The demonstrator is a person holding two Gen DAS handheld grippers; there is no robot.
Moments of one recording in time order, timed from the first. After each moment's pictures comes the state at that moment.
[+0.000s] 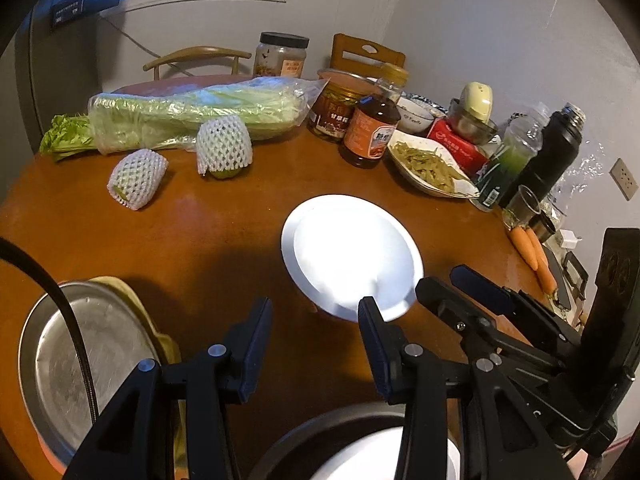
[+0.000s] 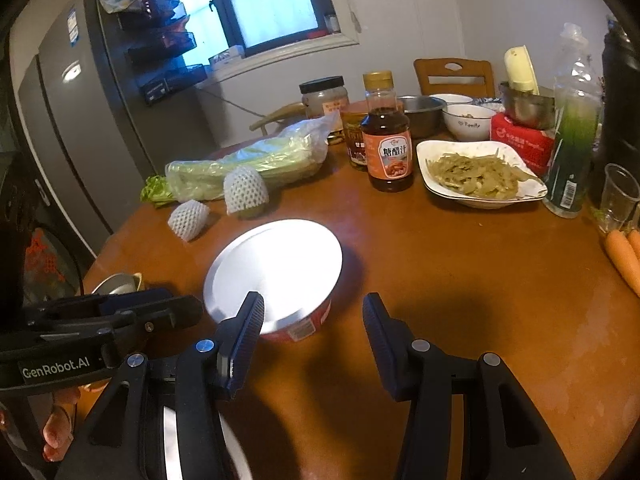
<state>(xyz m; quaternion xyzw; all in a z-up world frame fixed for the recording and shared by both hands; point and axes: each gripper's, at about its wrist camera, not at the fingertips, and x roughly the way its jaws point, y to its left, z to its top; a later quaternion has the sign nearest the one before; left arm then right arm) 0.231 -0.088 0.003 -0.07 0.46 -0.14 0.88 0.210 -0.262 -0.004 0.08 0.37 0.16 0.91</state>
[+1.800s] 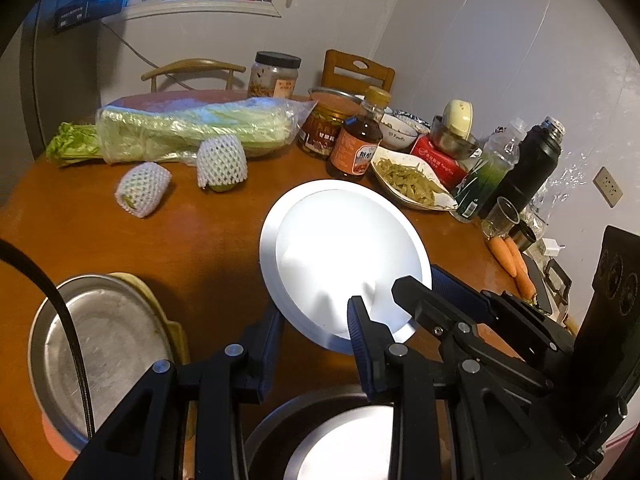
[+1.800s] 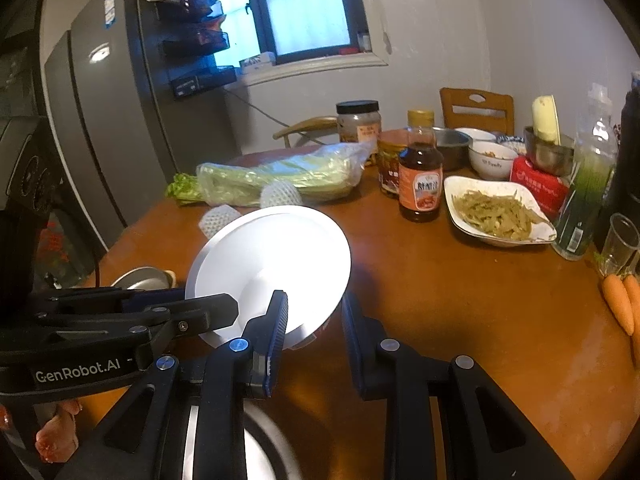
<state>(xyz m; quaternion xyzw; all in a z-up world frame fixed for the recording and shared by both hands) 0.202 -0.080 0.029 -0.09 0.43 -0.15 0.89 0.189 -0.234 0.025 0.04 0.33 0.19 0.92</state>
